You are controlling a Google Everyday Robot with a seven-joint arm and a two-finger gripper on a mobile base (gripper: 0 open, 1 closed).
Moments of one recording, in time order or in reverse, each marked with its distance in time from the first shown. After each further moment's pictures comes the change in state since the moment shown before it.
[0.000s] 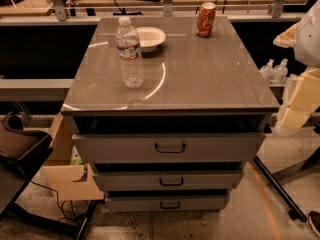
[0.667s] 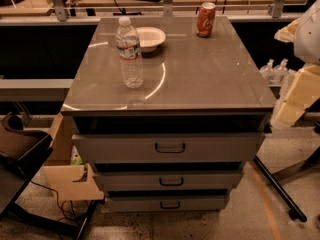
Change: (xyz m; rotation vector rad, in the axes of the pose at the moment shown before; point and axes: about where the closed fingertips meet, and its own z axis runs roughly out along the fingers) arm 0.000 -0.013 0.001 0.049 -0.029 0.020
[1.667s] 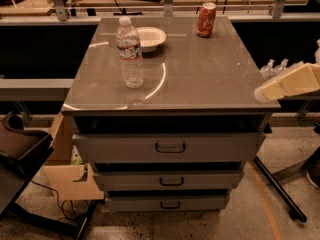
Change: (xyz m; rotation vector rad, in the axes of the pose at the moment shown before) arm 0.031 -0.054 0.022 0.254 -0.340 0.585
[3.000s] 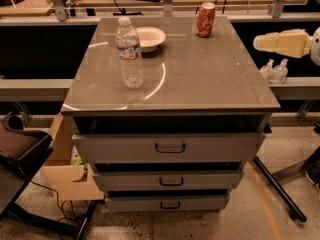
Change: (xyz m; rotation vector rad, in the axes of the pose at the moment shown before) arm -0.045 -0.099 0.031 0.253 -0.449 0.317
